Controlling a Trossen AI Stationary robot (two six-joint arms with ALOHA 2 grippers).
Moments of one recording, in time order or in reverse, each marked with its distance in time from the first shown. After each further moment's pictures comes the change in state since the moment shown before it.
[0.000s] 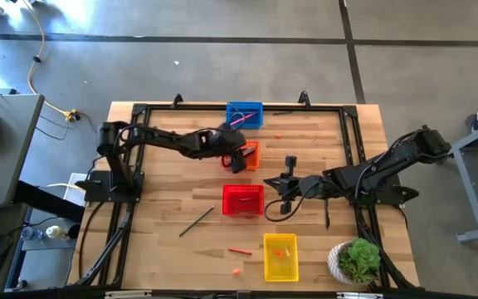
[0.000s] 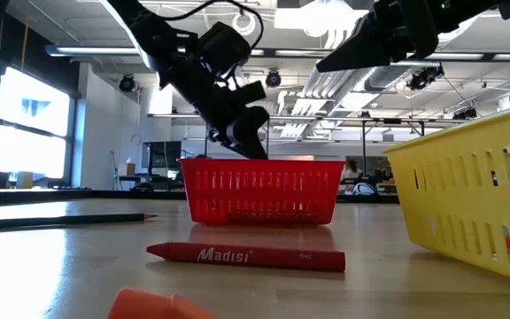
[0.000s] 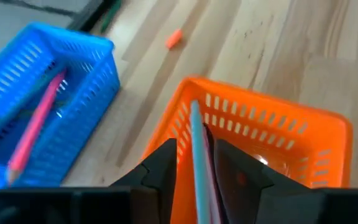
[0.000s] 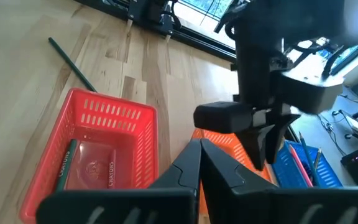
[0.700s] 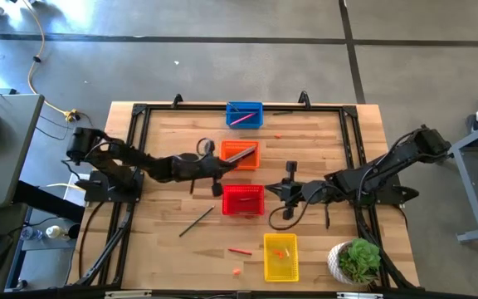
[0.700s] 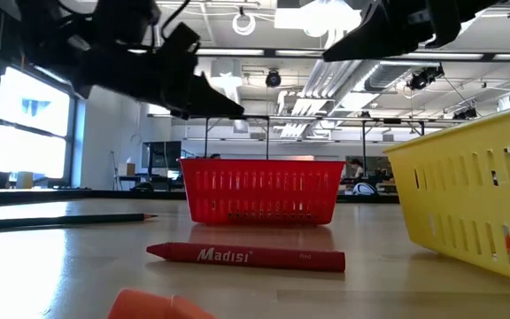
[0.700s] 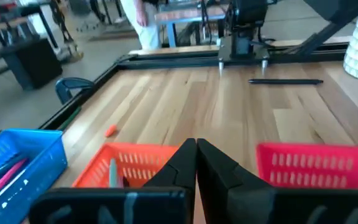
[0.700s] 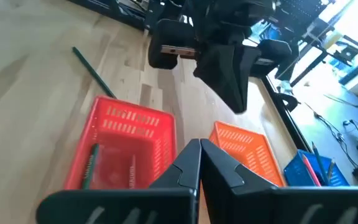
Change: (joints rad) left arm -0.218 -0.248 -0.525 0.771 -0.011 0.089; right arm 0.059 -0.003 0.000 0.007 0.009 0.009
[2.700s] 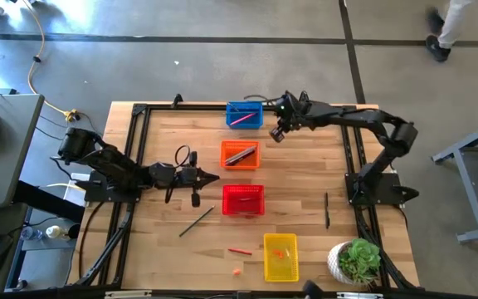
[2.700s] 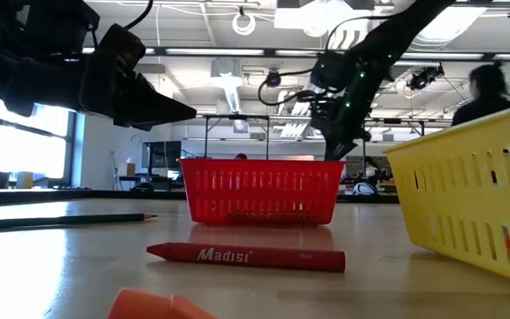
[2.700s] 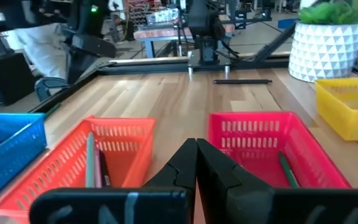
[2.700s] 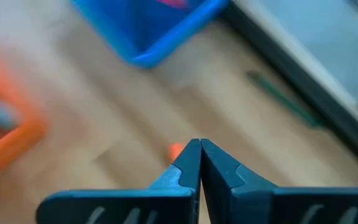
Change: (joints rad) left arm -0.120 -0.066 -0.311 0.324 -0.003 -0.037; right arm -0.953 0.359 0.392 -0.630 -0.432 0.322
